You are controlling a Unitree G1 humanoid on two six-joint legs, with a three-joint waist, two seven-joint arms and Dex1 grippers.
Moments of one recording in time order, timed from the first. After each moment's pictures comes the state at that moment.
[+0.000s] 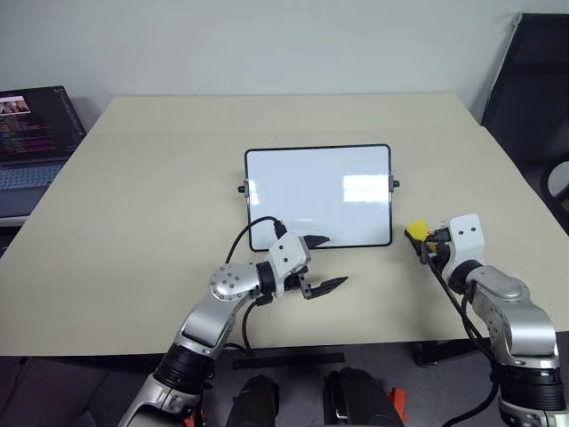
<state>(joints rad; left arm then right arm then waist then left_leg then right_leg) -0.31 0.33 -0.30 -0.06 -0.14 0.12 -0.86 -0.17 -0.41 -0.20 -0.29 0.18 0.81 0.36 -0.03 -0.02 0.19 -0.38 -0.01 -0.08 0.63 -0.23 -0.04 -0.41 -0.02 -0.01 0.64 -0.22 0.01</state>
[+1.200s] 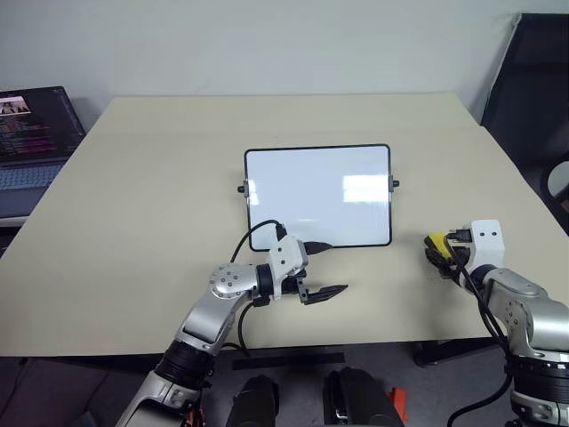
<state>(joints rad) -0.32 0.33 -0.30 0.00 -0.17 0.08 -0.93 -0.20 -0.45 -0.28 -0.21 0.25 0.93 0.28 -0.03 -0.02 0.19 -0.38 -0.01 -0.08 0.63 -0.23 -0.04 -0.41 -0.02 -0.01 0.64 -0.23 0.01</state>
